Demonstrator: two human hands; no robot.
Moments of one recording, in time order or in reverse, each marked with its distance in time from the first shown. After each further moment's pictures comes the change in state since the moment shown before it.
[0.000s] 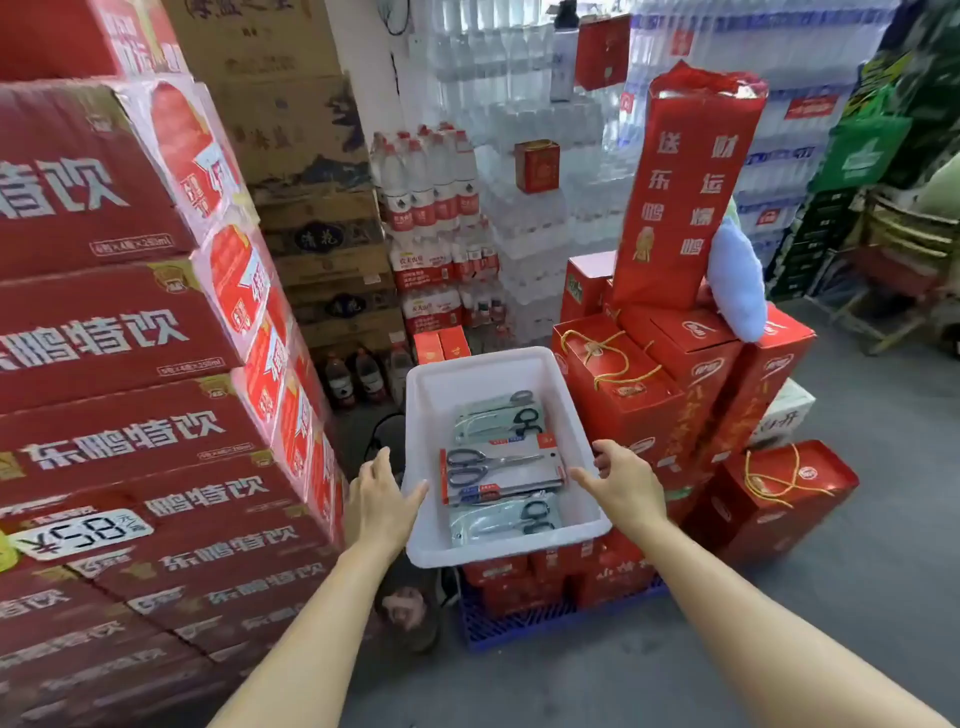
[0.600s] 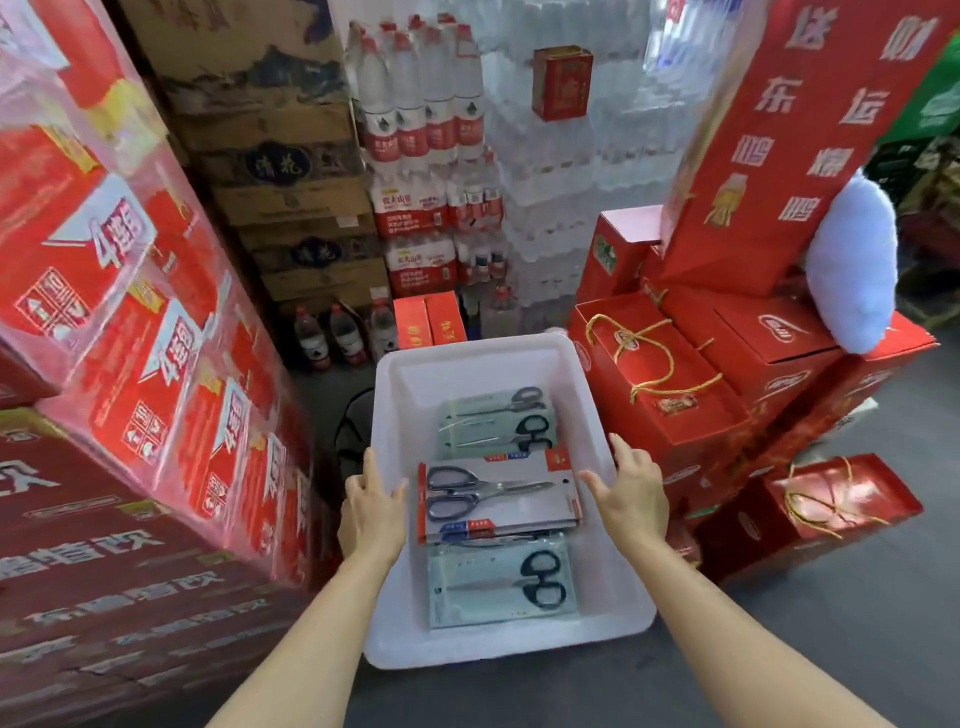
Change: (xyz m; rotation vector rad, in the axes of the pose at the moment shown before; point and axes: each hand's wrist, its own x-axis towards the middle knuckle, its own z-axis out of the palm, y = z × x) left_hand 0.139 -0.024 0.127 -0.063 -0.058 -0.214; right_hand 0.136 0.043 0.104 -0.080 0.066 0.122
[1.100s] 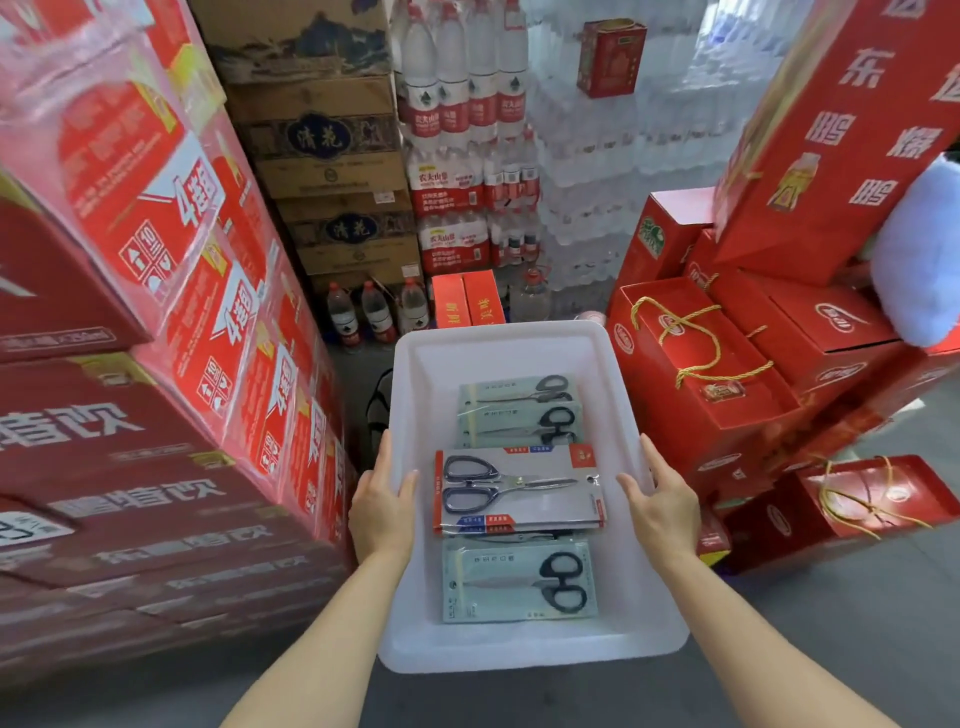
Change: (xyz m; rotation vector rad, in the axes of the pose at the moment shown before) left_hand -0.024 -0.045 -0.016 -0.223 0.185 0.079; right_hand -0.039 0.000 0.014 0.290 0.013 0.041
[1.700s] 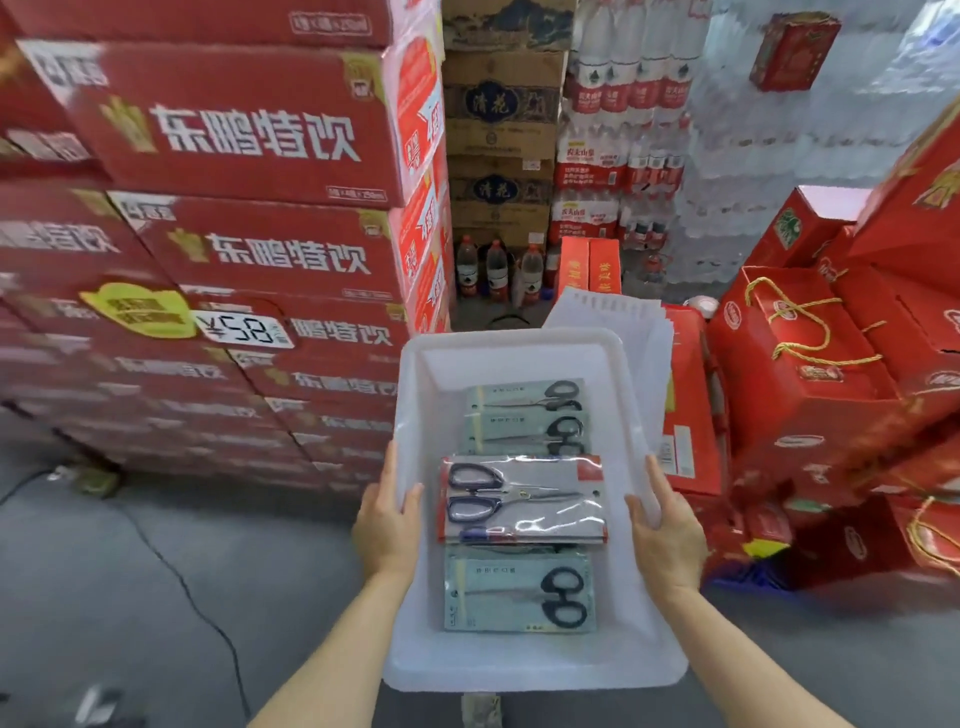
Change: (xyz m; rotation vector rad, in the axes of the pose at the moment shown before) left_hand -0.198 -0.087 -0.112 0.054 0.262 -0.174; right_hand -0.170 0.000 -0.007 -0.053 -0.172 -0.208
